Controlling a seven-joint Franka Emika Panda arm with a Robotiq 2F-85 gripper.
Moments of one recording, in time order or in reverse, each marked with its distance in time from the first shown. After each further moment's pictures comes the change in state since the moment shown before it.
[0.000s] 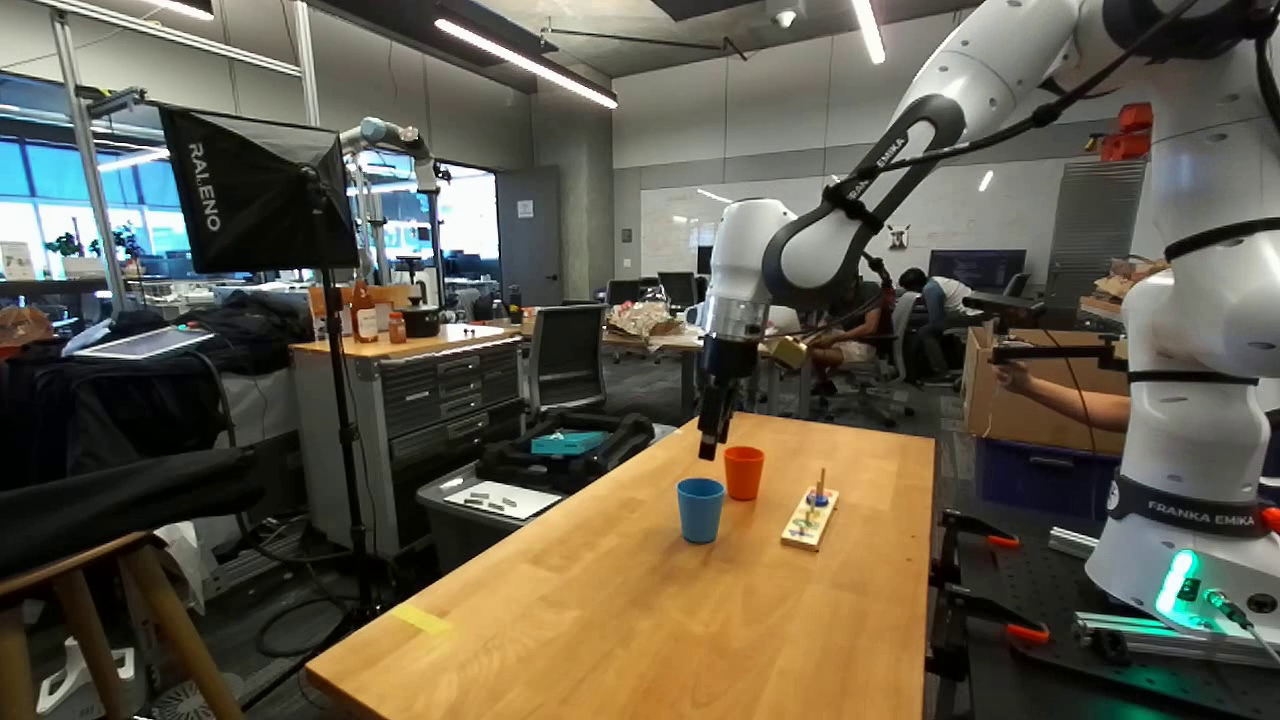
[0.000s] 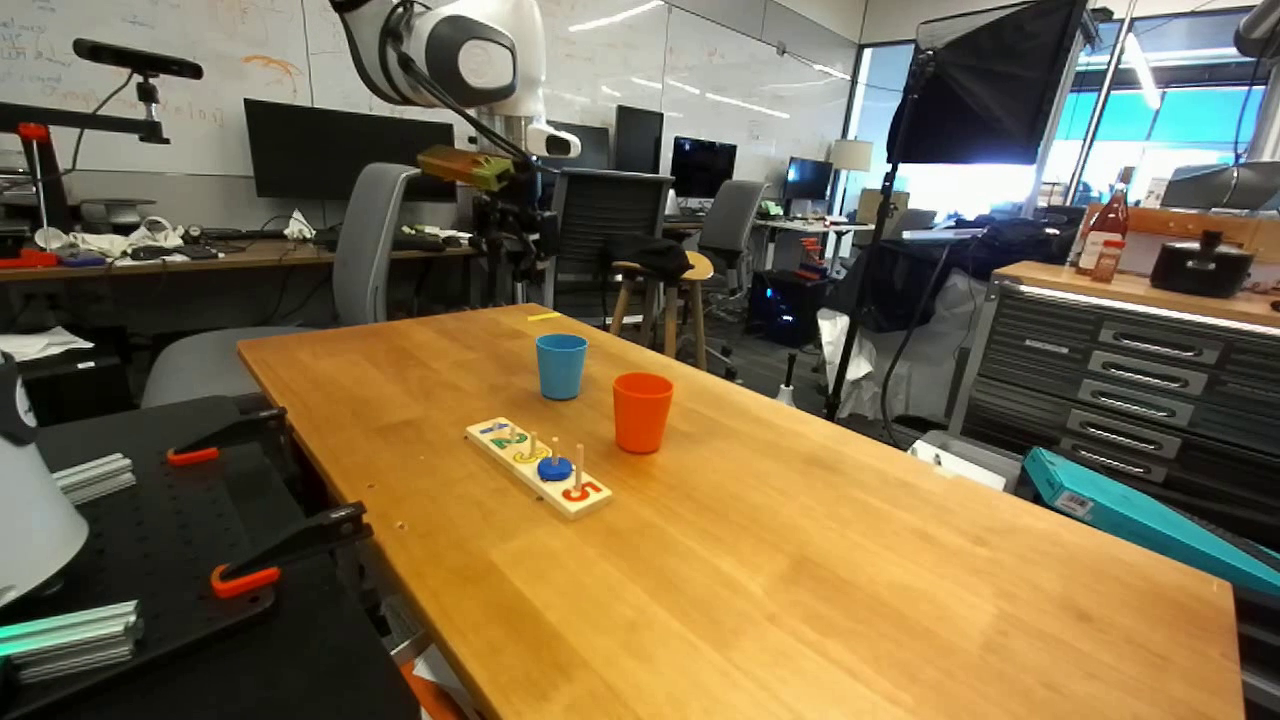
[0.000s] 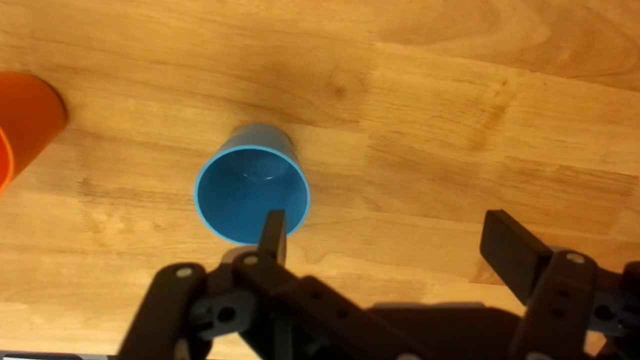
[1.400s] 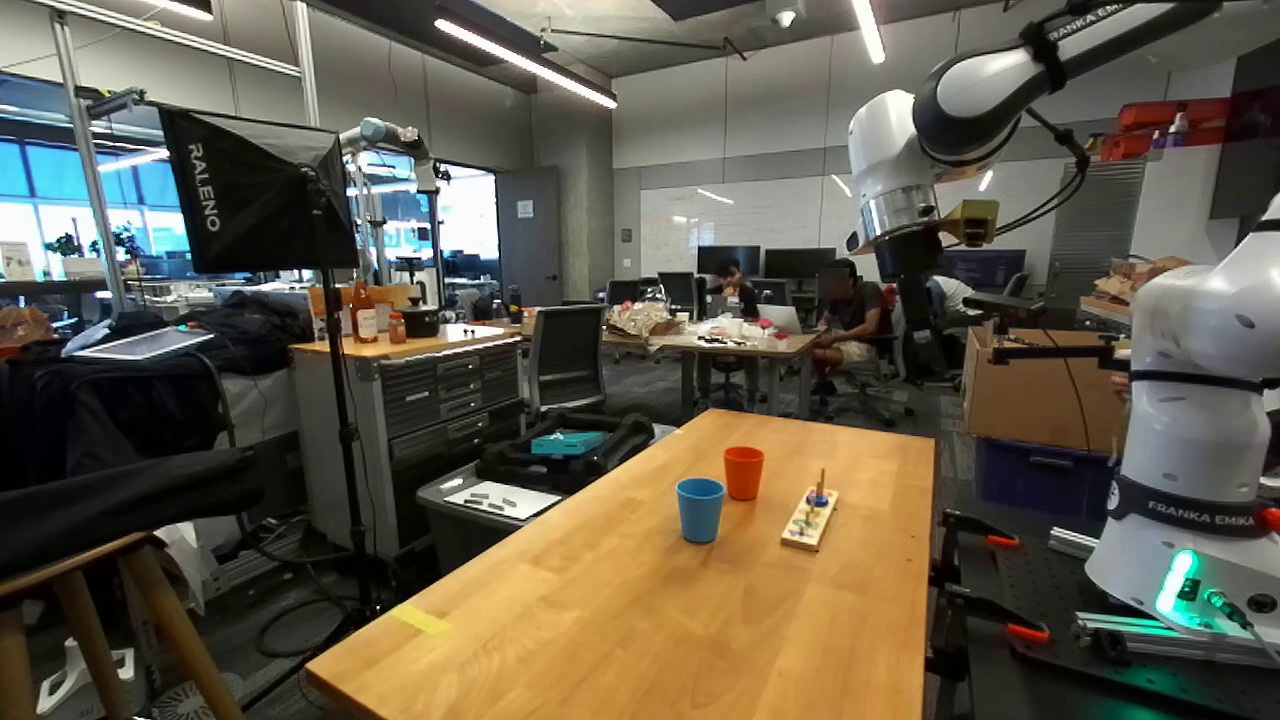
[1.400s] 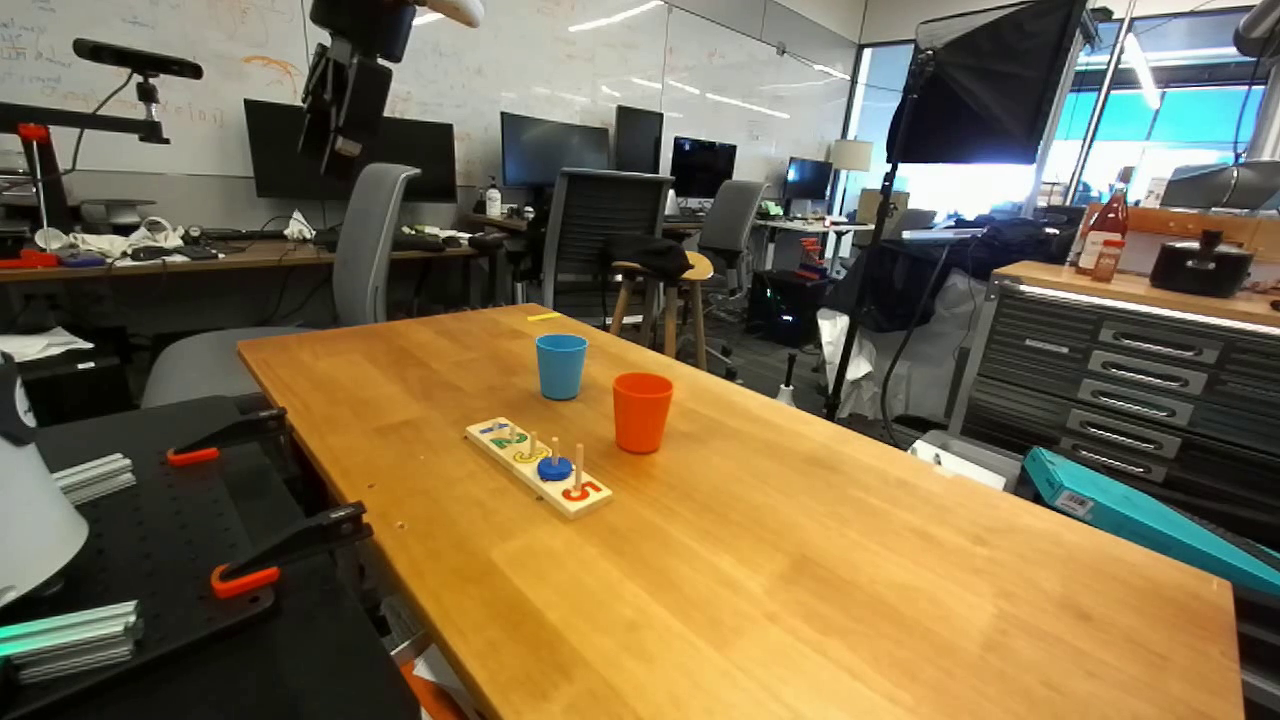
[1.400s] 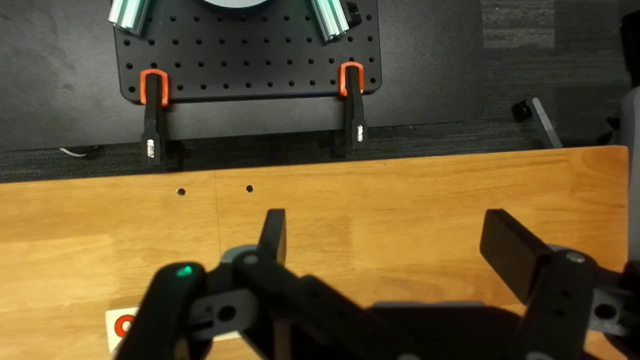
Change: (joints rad) arm -0.081 -0.777 -0.113 -0.316 0.101 -0.867 0.033
